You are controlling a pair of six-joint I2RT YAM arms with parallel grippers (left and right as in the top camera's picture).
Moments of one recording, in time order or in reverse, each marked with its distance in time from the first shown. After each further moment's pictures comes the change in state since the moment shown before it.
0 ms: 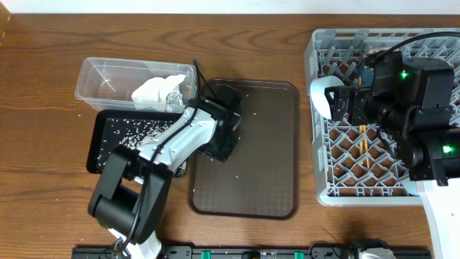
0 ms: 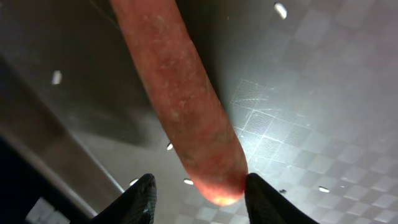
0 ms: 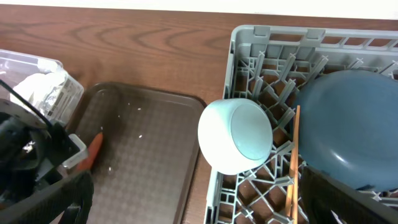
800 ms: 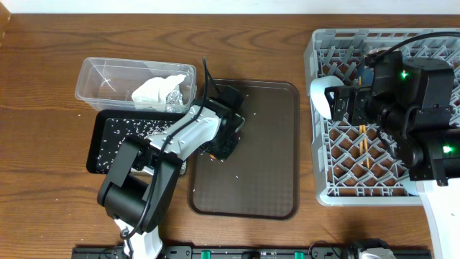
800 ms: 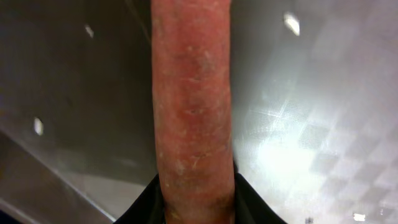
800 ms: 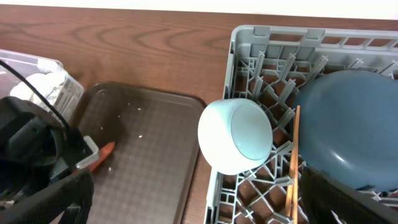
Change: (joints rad) left arm 0.000 0.069 0.014 0.026 -0.017 0.103; right arm 0.000 0.000 0.000 0.000 0.000 0.000
